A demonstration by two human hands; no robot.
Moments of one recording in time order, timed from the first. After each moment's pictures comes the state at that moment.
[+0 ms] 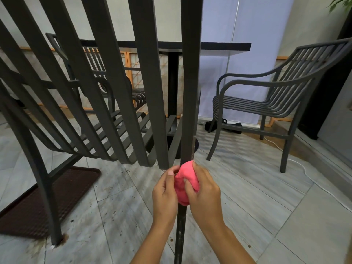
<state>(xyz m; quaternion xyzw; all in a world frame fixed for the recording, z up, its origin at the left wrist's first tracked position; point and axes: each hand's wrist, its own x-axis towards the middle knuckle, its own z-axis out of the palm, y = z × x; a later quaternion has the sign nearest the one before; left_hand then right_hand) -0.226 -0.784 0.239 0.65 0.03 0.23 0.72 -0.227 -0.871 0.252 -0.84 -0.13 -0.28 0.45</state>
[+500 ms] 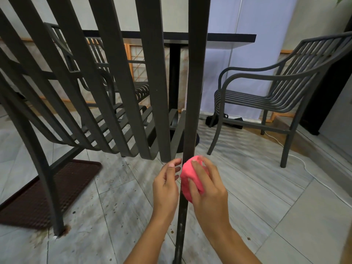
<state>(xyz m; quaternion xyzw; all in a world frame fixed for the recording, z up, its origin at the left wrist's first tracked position) -0.224 -0.779 0.236 0.65 0.02 0.23 0.72 -0.244 -0.874 0.250 -0.83 -0.18 -0.38 0.37</state>
